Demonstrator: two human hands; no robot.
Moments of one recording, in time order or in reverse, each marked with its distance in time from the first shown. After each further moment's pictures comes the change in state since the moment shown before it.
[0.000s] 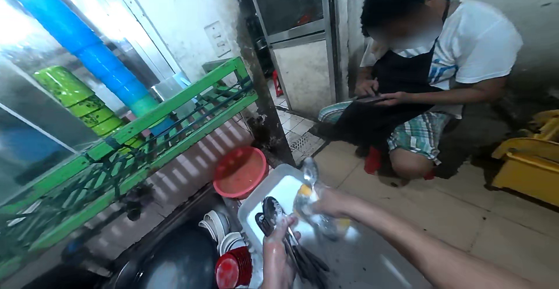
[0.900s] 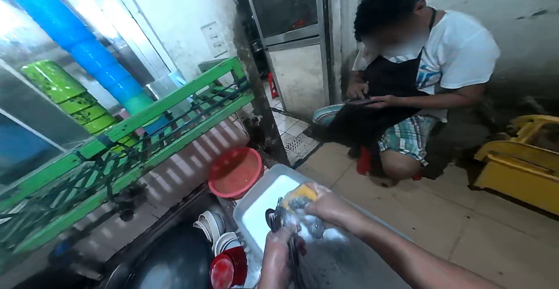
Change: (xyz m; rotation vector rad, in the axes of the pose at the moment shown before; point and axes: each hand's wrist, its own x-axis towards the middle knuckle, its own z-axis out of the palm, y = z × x) left_hand -0.003 0.001 0.000 0.289 -0.076 -0.166; right_hand -0.003 0.004 0.022 0.322 0.235 -0.060
